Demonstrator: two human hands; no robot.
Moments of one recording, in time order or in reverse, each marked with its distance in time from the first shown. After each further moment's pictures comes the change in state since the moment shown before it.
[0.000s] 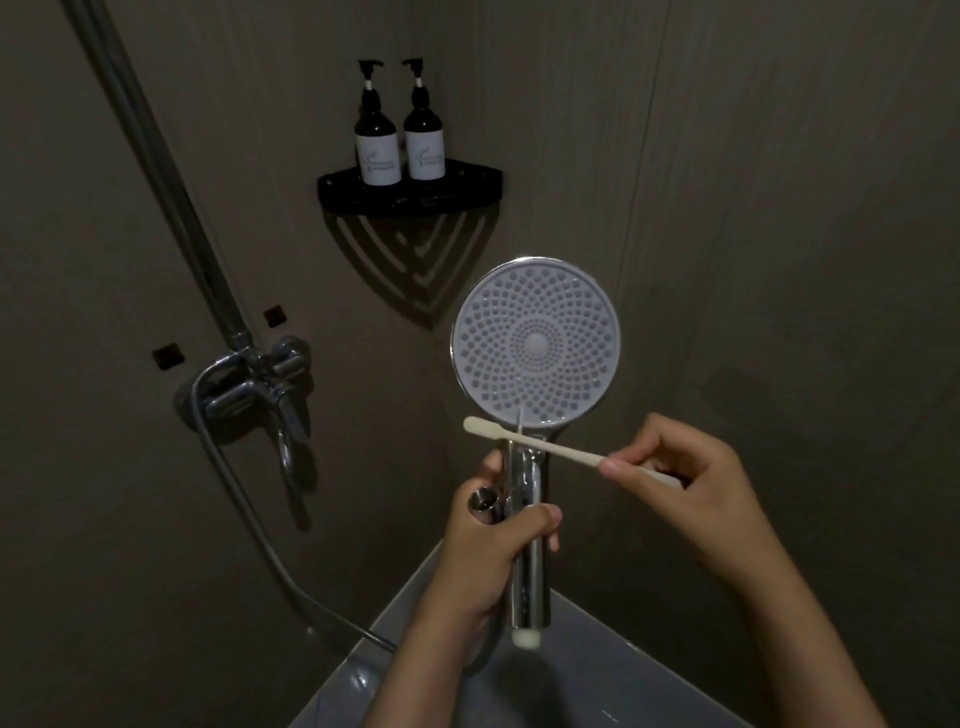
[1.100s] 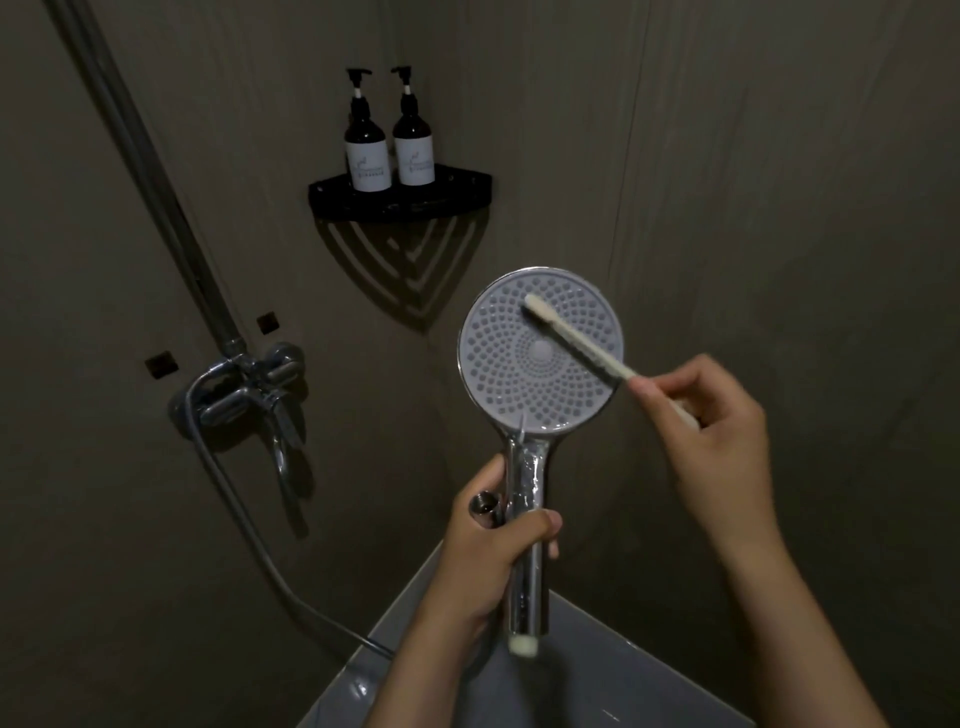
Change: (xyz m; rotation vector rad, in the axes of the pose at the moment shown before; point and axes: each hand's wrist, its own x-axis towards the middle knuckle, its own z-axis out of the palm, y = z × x) left_hand -0.006 0.003 0.000 0.068 -0.109 0.057; right_hand 0.014 -0.014 0.000 -0.052 0.425 -0.083
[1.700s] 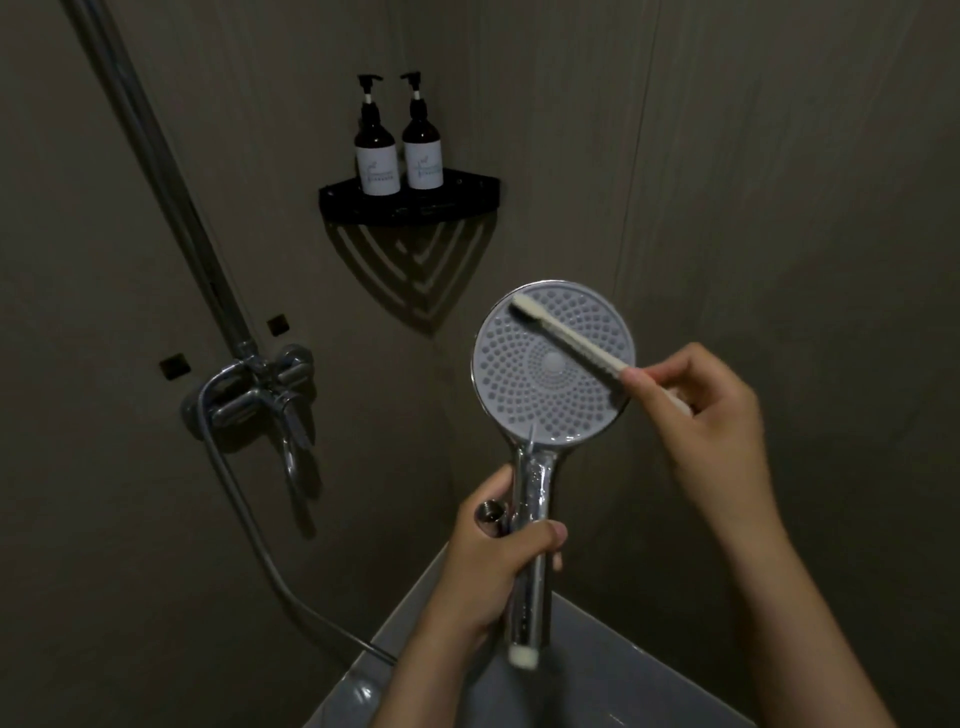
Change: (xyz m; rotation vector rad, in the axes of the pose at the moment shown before) left_hand -0.007 0.002 -0.007 0.052 -0.008 -0.023; right_hand 0.005 -0.010 0.009 -0.014 -0.060 0.002
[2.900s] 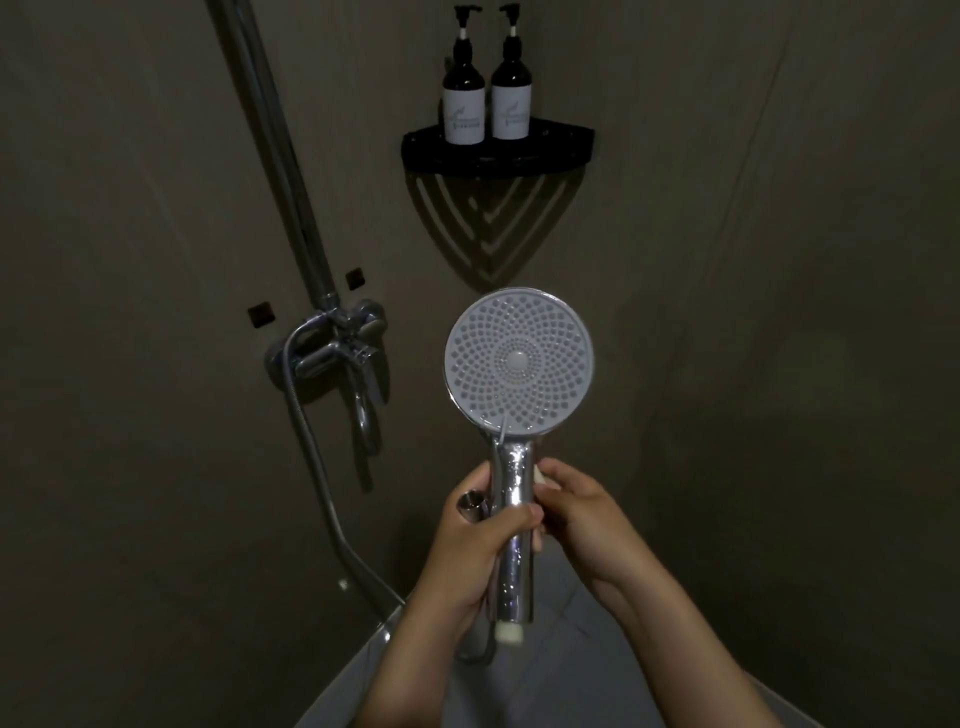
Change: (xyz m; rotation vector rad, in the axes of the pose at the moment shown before) left_hand -0.022 -0.007 -0.108 -0.119 0.114 -0.054; right_hand -0.088 0.047 0.161 0.420 -0.506 0.732
